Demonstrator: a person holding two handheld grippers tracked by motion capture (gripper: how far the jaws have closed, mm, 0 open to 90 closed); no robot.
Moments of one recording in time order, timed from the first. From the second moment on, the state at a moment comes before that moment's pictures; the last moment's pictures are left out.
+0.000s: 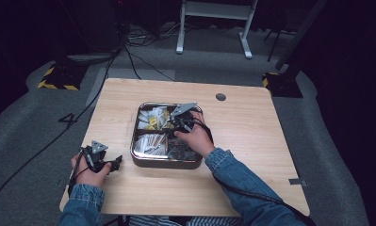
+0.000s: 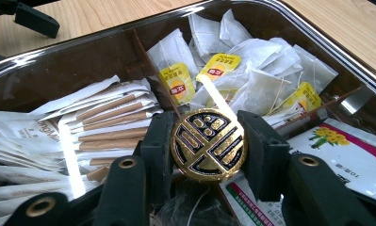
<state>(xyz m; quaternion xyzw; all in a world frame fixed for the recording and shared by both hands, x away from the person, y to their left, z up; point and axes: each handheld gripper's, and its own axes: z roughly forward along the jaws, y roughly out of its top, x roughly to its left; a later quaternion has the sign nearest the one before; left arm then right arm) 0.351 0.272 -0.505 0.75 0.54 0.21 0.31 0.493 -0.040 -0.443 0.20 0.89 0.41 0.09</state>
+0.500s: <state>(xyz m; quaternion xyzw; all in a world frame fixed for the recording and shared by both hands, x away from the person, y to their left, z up) 0.351 0.272 -0.505 0.75 0.54 0.21 0.31 0.492 -0.040 -0.443 0.21 0.88 0.41 0.09</state>
